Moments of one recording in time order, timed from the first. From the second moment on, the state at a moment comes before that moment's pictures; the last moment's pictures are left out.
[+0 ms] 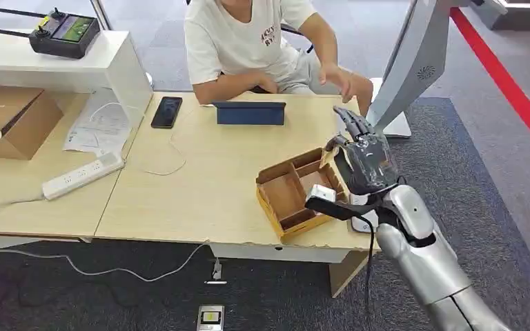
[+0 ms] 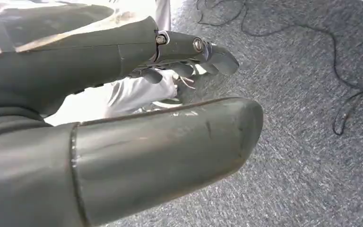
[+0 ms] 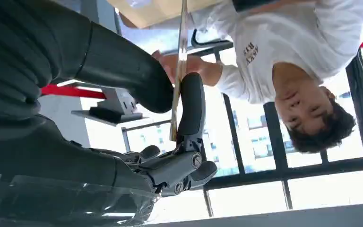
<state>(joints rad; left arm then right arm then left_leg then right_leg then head) -0.12 0.16 0.42 -0.18 -1.37 0.20 -0.04 -0.51 -0.30 0.44 -1.19 0.93 -0.34 -0.25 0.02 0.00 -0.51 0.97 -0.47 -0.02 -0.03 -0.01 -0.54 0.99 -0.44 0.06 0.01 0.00</state>
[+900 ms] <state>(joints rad) -0.14 0.15 0.34 -0.18 -1.45 0.21 -0.08 -0.89 -0.11 0.48 -0.62 1.02 -0.41 -0.36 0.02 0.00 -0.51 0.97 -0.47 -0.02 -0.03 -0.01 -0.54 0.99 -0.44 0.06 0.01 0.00</state>
